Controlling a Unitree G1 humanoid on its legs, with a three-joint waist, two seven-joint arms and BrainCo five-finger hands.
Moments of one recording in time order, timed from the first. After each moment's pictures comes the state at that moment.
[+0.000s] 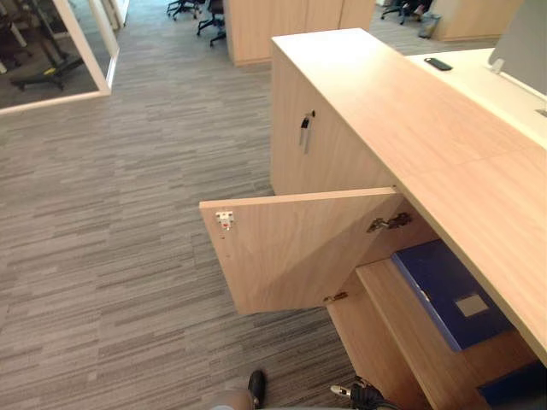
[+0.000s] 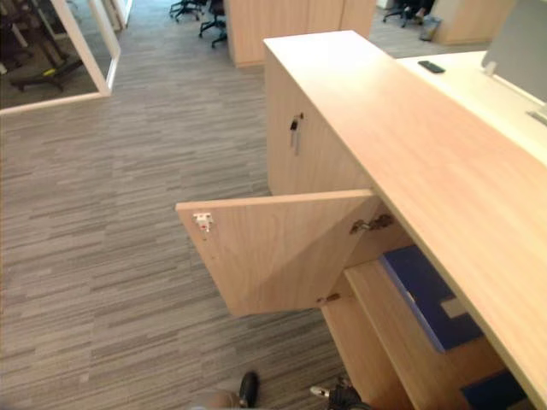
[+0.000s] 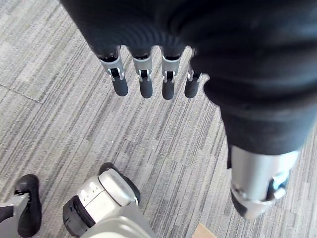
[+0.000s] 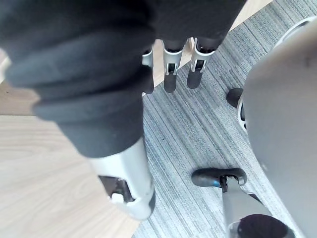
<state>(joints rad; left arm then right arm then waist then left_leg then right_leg) 0.28 0.02 0.42 1.08 -0.31 -0.07 0.05 0.00 -0.02 -0.37 1.19 -0.09 -0.02 0.02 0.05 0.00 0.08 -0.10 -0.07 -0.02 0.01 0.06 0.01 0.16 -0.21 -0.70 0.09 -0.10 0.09</state>
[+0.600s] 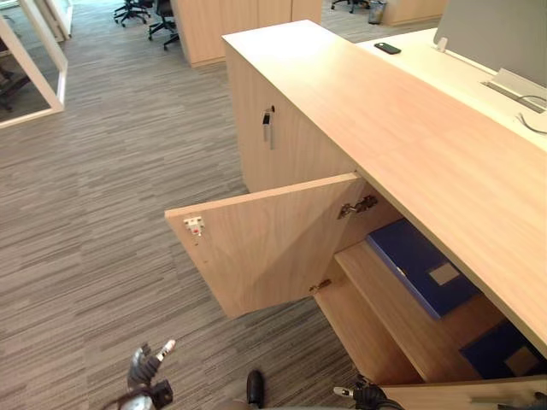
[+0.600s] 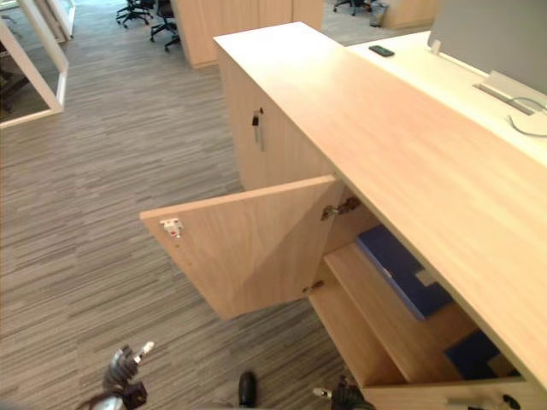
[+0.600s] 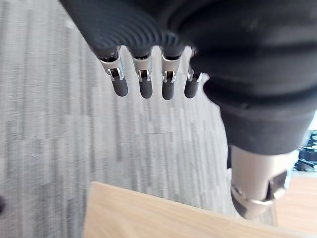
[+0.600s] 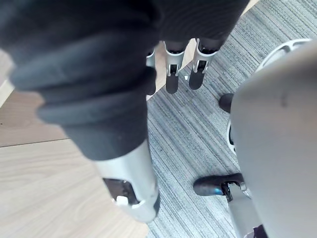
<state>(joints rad) 0.16 0.14 0.40 0.57 -0.12 -0.07 0.04 0.01 -0.04 -0.29 1.15 -0.10 -0.02 0.03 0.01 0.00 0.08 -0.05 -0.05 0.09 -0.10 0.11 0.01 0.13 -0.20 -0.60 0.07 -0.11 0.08</state>
